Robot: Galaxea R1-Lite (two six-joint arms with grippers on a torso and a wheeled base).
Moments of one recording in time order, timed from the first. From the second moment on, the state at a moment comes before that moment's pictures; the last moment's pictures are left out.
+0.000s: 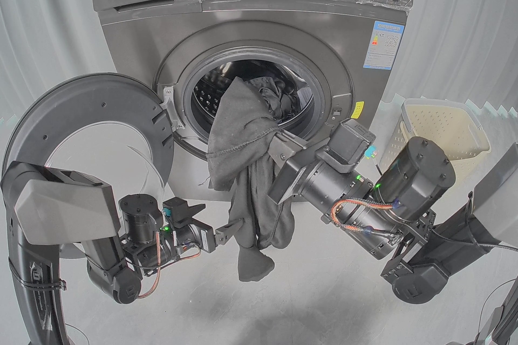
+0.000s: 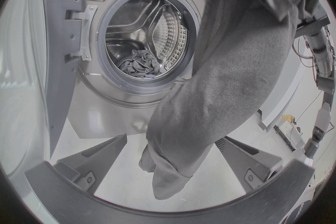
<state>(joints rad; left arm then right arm) -0.42 2.26 -0.50 -1.55 -0.22 -0.12 0.85 1.98 -0.80 -1.54 -0.02 0.21</state>
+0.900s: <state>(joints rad) -0.31 2.28 -0.54 -1.55 -0.23 -0.11 0.83 1.97 -0.79 -1.53 -0.02 0.21</state>
